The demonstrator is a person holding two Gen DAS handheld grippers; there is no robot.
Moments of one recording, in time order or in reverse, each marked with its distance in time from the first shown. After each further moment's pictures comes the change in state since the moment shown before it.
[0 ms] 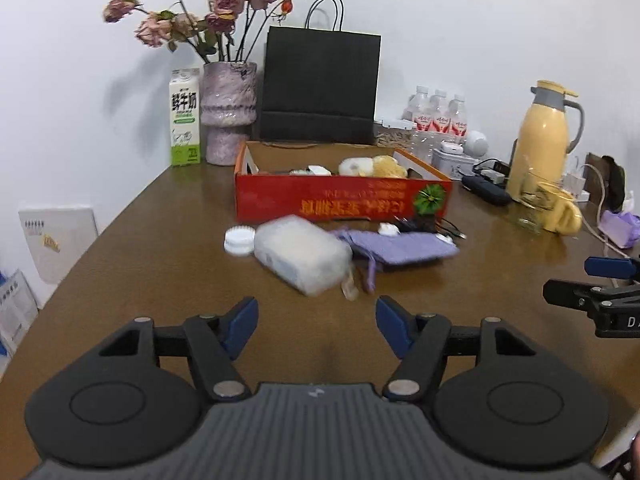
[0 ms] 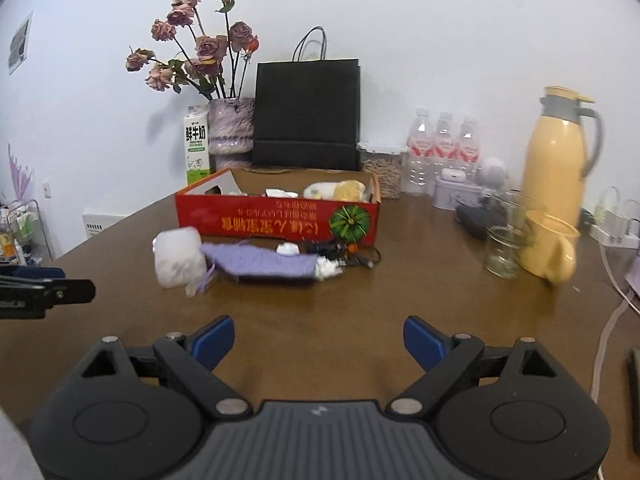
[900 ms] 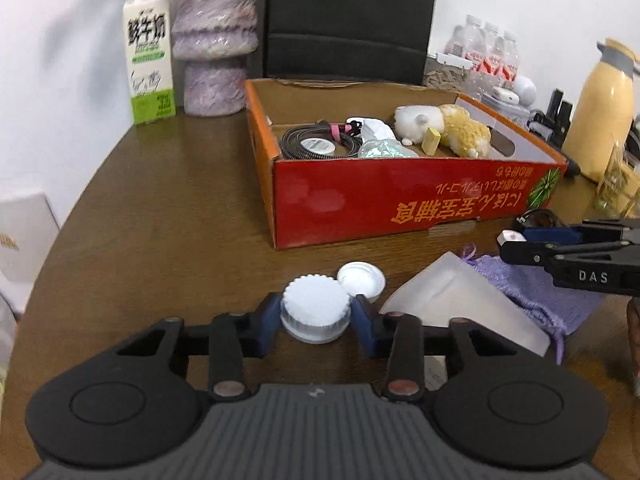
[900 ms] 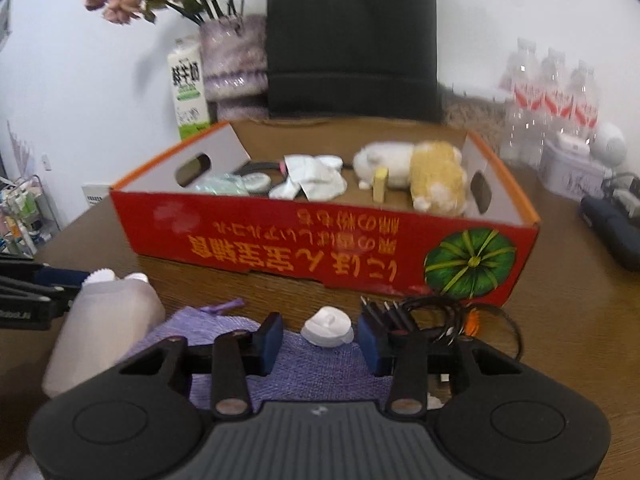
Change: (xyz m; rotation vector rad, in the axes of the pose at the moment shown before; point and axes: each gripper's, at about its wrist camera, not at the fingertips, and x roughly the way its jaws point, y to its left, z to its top) left arm 0.186 0.090 0.064 0.063 0.225 -0.077; right arm 0.251 0.031 0.073 0.004 0.200 0.108
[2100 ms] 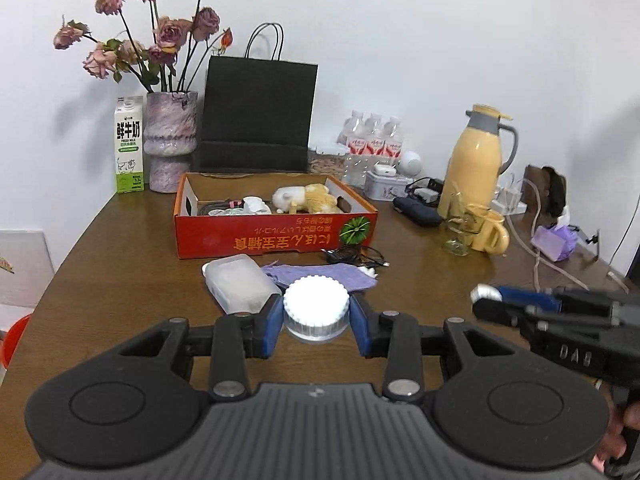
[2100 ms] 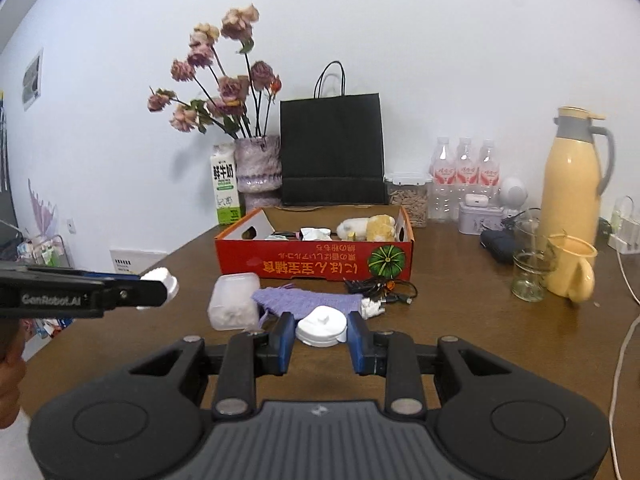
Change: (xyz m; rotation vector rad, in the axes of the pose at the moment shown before) left arm -0.222 -0.133 -0.075 -0.034 -0.252 -0.117; right arm -0.282 0.034 -0.116 0.045 -0.279 -0.036
